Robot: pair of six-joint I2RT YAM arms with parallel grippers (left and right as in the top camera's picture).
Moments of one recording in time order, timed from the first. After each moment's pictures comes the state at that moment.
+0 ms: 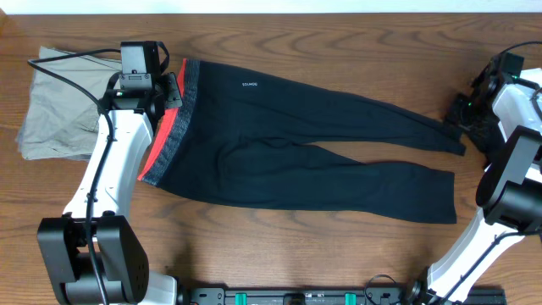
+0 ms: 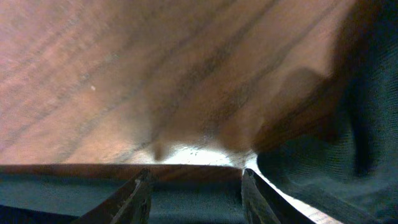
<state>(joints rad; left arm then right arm) 0.01 1.65 1.29 -0.55 -0.17 -0.19 -0.36 2.14 1.54 -0.77 -0.06 0.17</state>
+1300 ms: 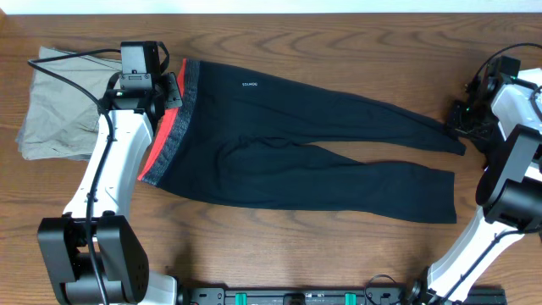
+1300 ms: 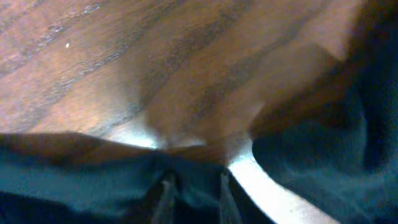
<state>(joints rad) 0.01 1.65 1.29 -0.55 -0.17 -0.19 -0.36 2.16 1.54 -0.81 -0.03 0.05</state>
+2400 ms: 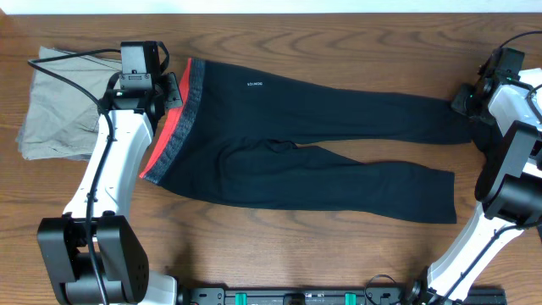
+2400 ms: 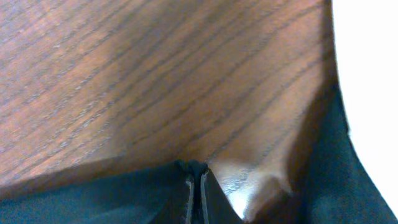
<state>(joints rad) 0.01 1.65 1.29 -0.55 -0.17 -0.19 -0.36 2.19 1.55 -0.52 0.06 0.17</state>
